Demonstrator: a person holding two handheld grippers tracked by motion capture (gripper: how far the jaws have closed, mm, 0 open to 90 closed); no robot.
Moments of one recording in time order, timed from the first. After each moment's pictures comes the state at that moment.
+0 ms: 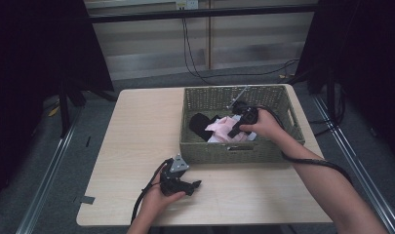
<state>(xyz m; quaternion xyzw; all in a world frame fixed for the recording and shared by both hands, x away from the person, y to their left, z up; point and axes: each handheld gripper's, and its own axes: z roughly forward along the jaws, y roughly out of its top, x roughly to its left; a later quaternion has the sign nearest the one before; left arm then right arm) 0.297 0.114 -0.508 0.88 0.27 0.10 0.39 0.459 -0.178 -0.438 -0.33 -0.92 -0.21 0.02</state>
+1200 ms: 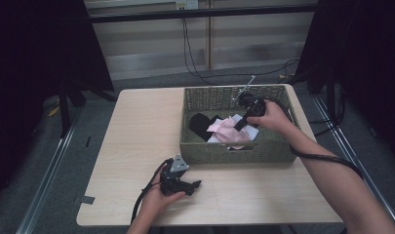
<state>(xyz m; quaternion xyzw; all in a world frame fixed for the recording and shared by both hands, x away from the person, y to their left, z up) 0.297 0.115 -0.508 0.88 0.27 0.10 0.39 0.454 -0.193 -0.399 -0.33 -0.92 -0.22 0.05</state>
